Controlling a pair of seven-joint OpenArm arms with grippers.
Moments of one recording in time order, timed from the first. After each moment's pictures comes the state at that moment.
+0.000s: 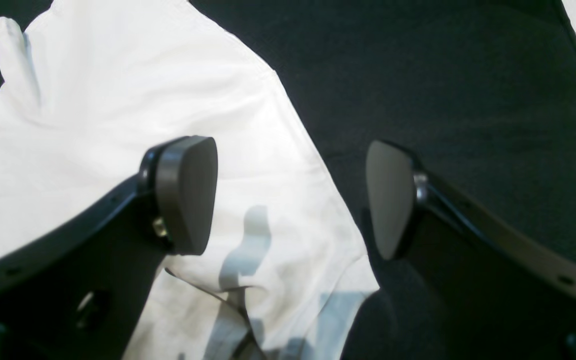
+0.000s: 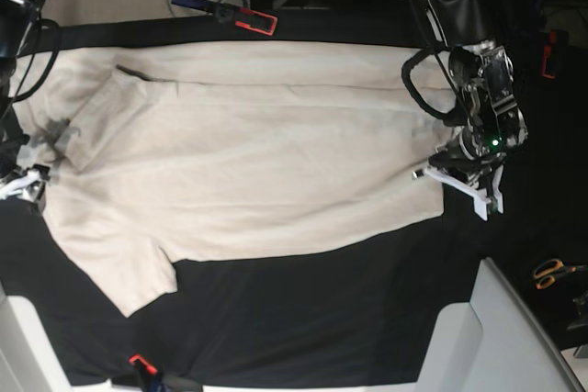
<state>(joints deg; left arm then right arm) -4.5 -4.4 -23.8 73.6 -5.7 -6.8 44.3 6.7 18.8 27.7 56.1 9.0 26.1 -14.4</state>
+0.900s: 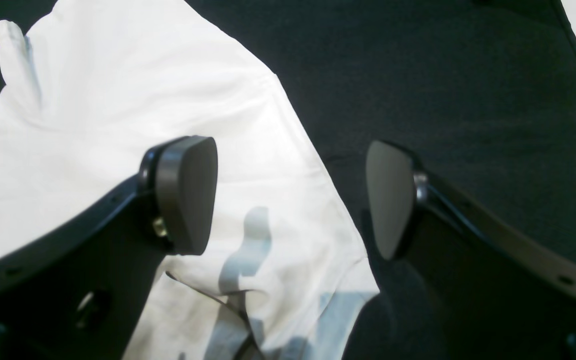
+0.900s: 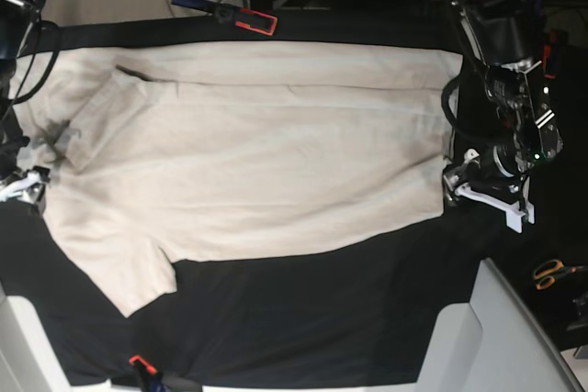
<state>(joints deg) -9.2 -13.8 -23.8 65.1 -22.3 -8.2 44.0 7.0 18.8 27.6 56.1 9.0 26.1 -14.6</state>
